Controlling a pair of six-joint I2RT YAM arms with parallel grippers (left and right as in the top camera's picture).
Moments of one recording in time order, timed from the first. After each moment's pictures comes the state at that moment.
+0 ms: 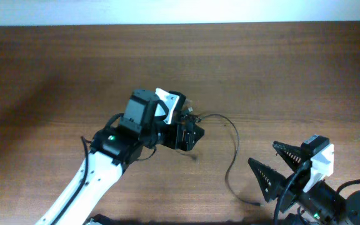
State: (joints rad) left arm -0.46 1.25 0.97 -0.56 0.47 -0.32; right arm 0.83 0.52 1.09 -0.86 0.15 0.33
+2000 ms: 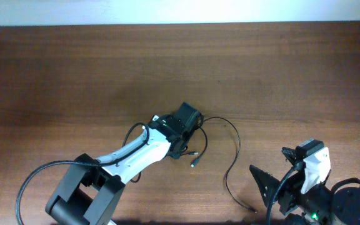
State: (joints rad) left arm -0.65 1.71 0.97 -0.52 -0.10 -1.65; right arm 0.83 0.52 1.09 -1.02 0.21 0.33
